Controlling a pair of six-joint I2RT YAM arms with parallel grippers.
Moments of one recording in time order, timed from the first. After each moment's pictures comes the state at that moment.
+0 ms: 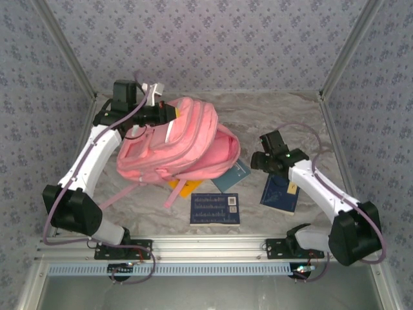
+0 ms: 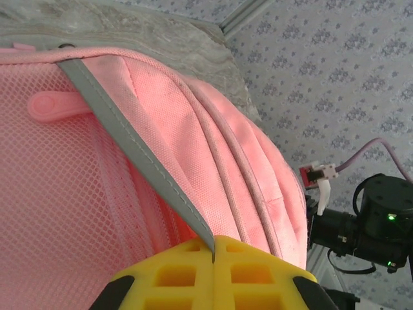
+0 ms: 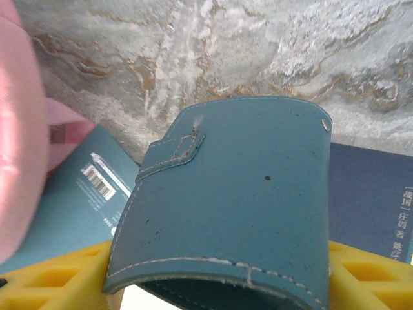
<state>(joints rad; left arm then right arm) -0.26 1.49 1.48 -0.60 0.76 -0.41 0.40 1.22 0.88 -0.69 0.16 0.53</state>
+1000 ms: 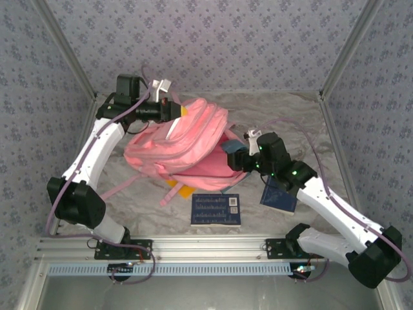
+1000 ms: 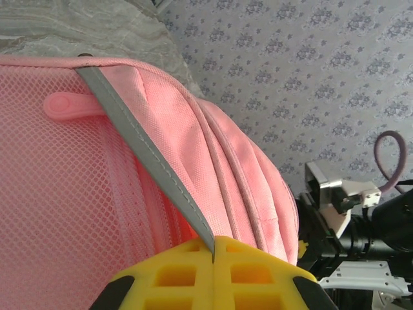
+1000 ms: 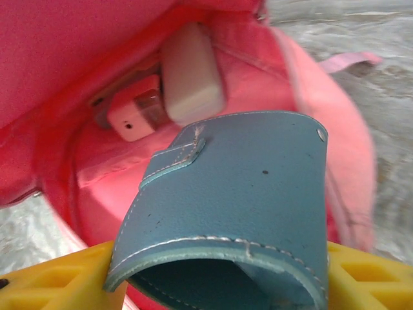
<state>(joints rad) -0.27 1.55 1.55 -0.61 0.97 -0.41 0.63 1.03 0.88 -0.43 -0.10 0.35</state>
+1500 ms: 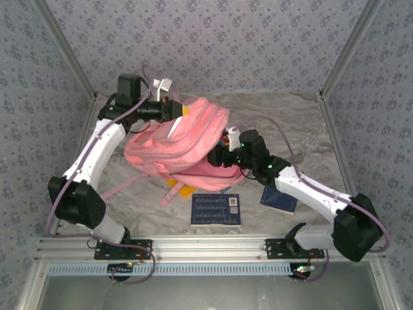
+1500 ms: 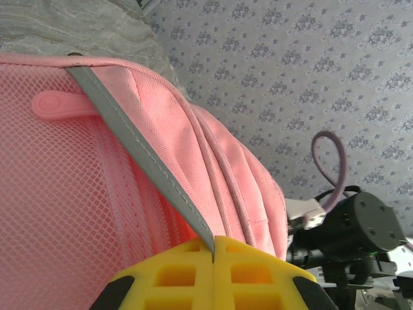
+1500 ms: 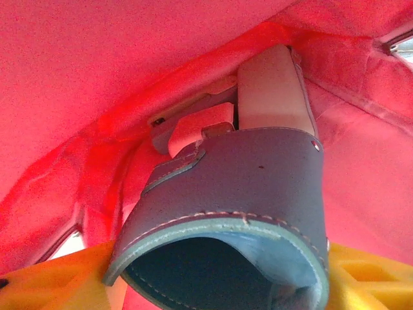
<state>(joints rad) -0.27 1.55 1.53 -0.53 1.00 -0.48 0.68 1.31 0.85 0.01 -0.21 0.35</state>
